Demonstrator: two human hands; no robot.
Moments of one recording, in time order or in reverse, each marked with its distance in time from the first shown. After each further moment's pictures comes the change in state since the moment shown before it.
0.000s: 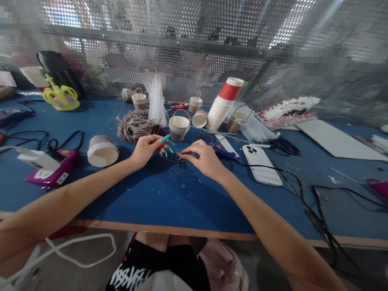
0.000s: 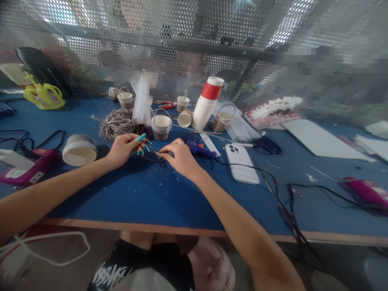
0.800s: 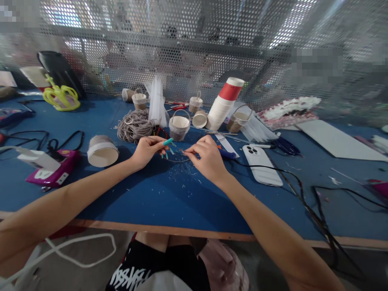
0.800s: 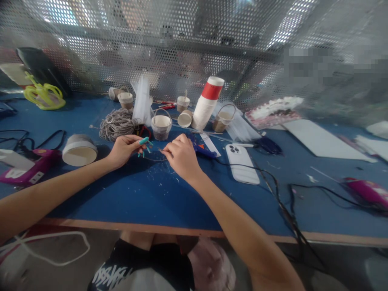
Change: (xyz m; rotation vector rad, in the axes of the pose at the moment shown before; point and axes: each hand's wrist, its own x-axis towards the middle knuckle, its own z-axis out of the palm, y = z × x) left_hand 0.000 -0.003 -0.002 0.072 -0.024 -0.015; right_hand -0.003 -0.001 0.001 -0.248 0.178 -0.155
